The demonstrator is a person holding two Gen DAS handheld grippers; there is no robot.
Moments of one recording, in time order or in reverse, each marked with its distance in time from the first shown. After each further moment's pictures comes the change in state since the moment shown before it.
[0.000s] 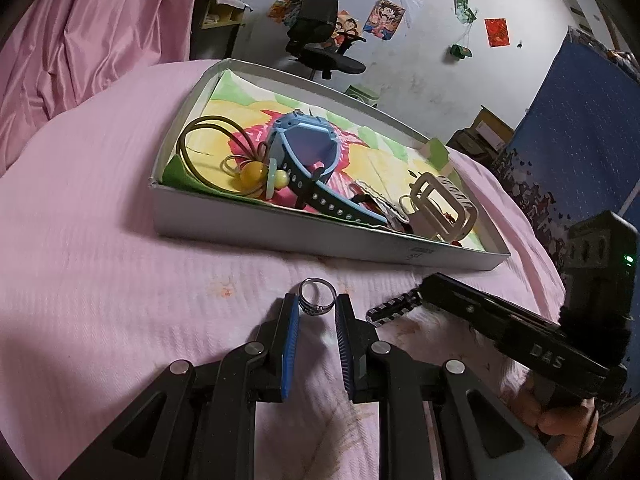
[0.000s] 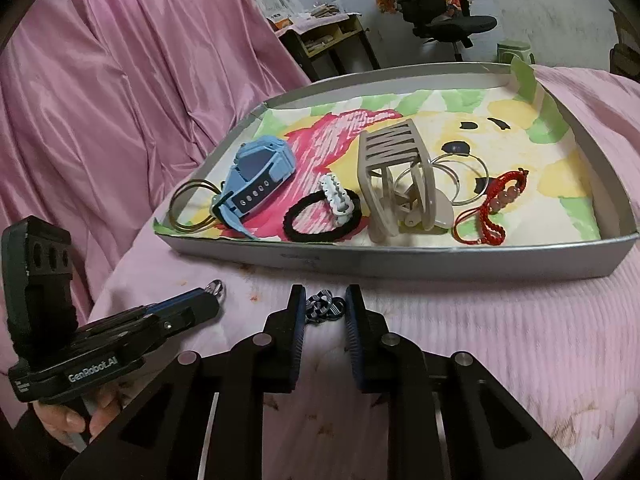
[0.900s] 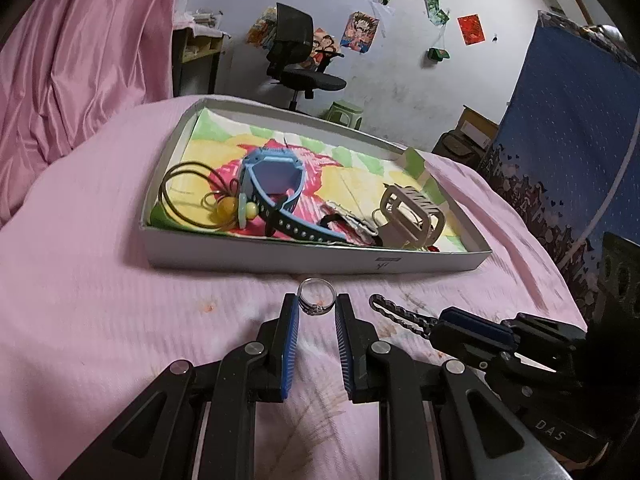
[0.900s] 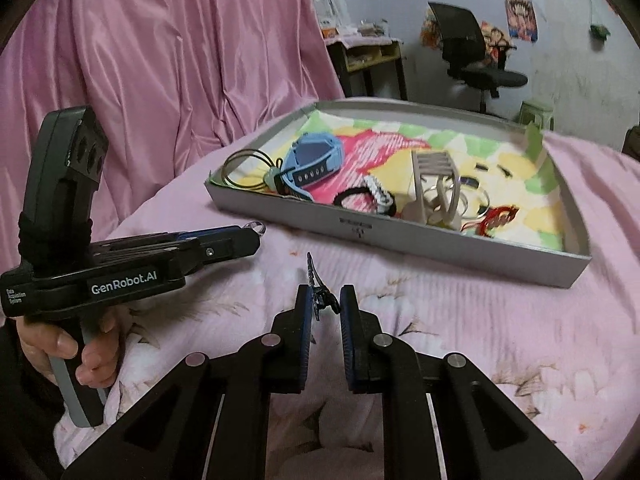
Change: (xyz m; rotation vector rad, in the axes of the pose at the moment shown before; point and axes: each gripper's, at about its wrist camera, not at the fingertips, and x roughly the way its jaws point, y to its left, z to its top) left arm -0.020 -0.023 0.000 0.105 -0.084 0.007; right arm -0.050 0.037 -0.025 -0.251 -0.054 -0.072
